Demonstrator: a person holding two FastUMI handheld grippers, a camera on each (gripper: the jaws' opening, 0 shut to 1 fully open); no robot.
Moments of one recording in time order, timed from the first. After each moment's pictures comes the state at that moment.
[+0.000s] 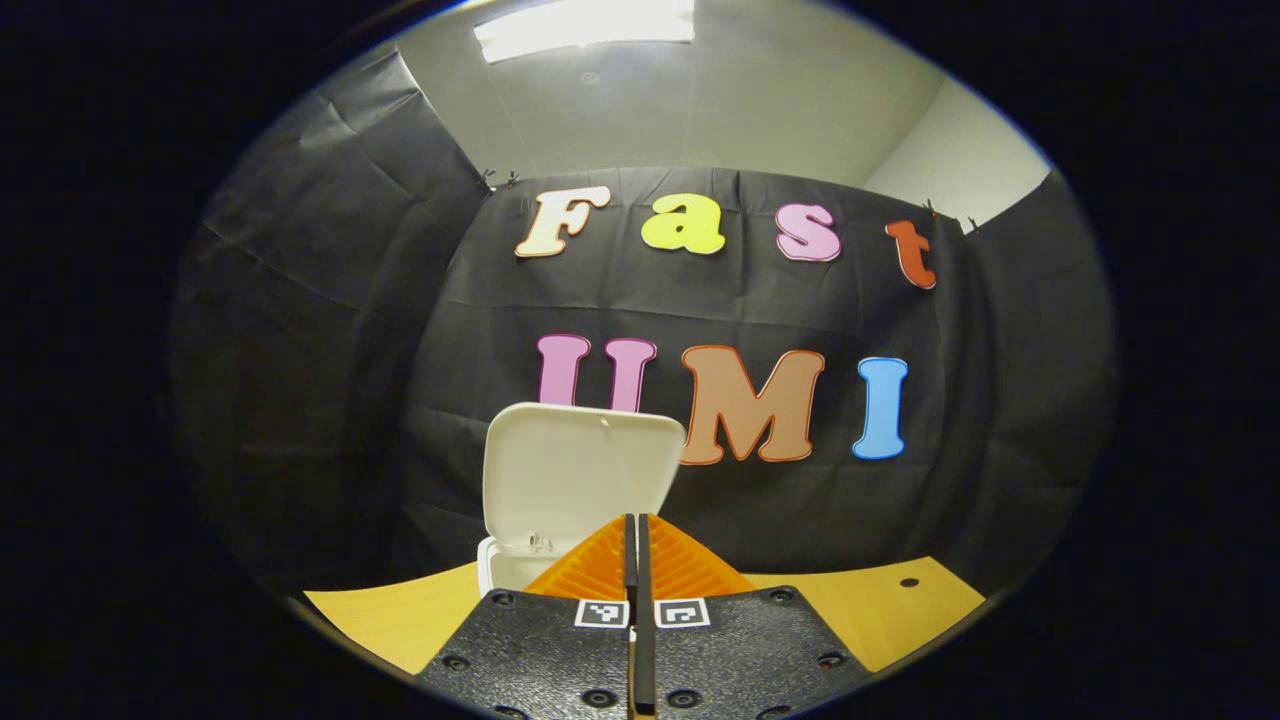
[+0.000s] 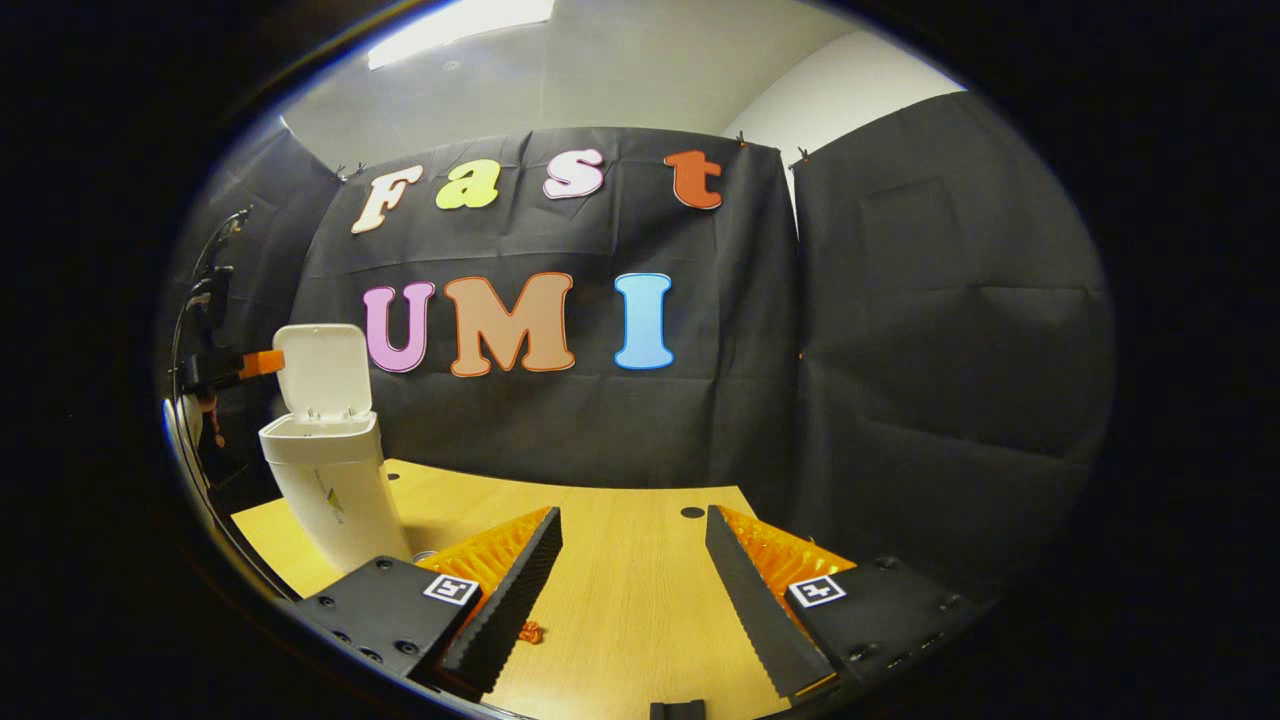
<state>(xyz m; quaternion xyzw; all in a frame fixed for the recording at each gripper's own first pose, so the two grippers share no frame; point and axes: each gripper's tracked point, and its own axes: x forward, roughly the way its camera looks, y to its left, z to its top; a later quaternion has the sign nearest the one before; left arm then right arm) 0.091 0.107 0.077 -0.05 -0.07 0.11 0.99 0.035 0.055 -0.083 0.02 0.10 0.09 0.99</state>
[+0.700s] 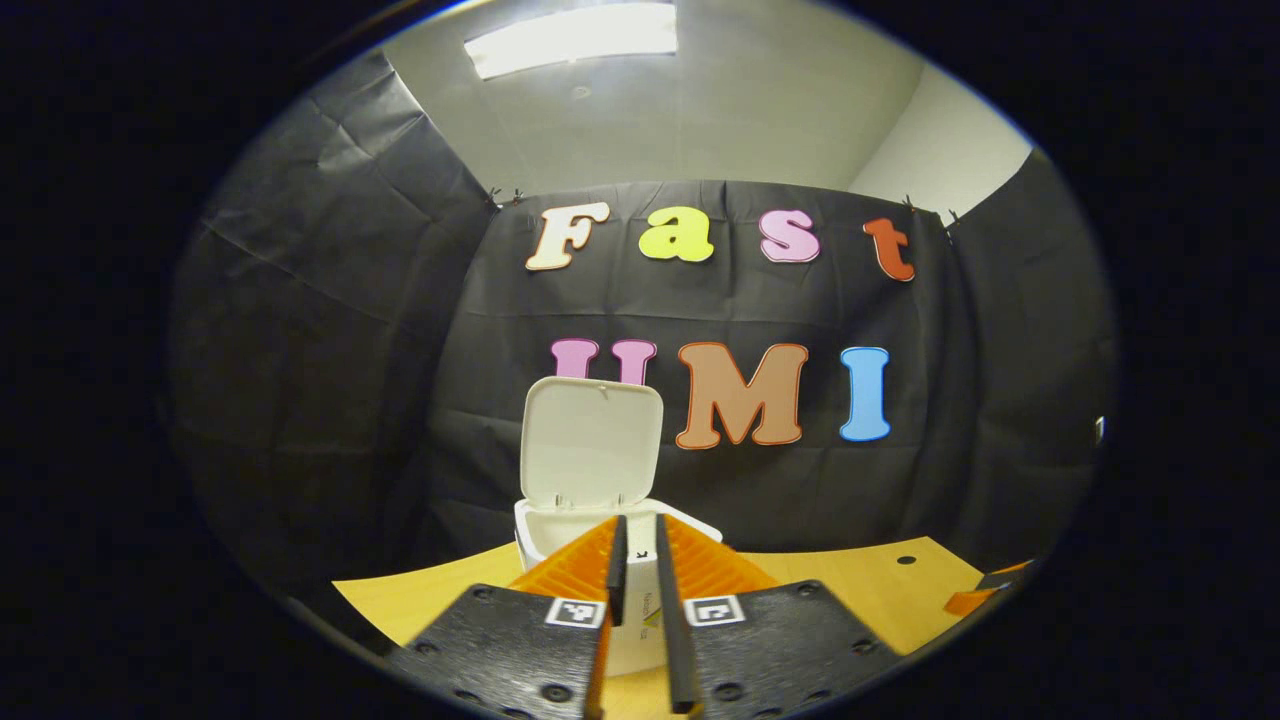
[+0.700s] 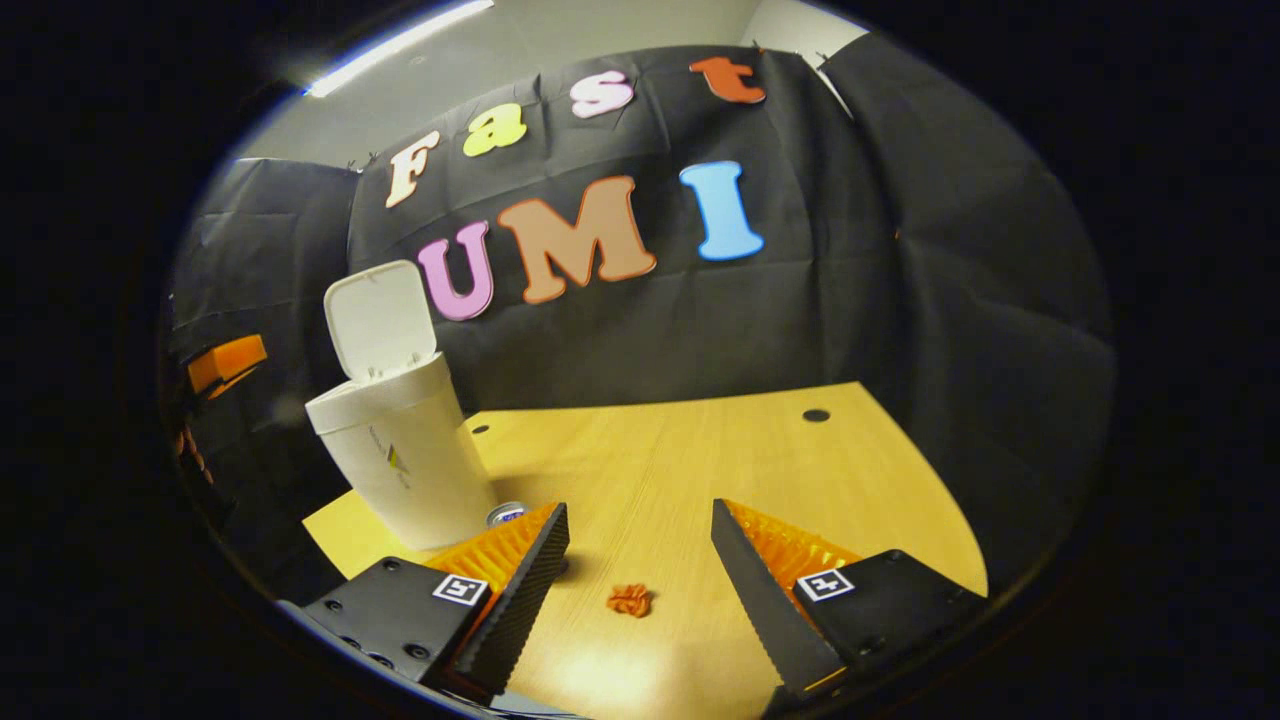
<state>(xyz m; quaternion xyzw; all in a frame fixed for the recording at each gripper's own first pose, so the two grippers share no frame) 0.004 0.078 0.044 -0.02 -0.06 0.11 0.99 0.068 0.164 -0.215 0.07 0.25 0.24 0.94</state>
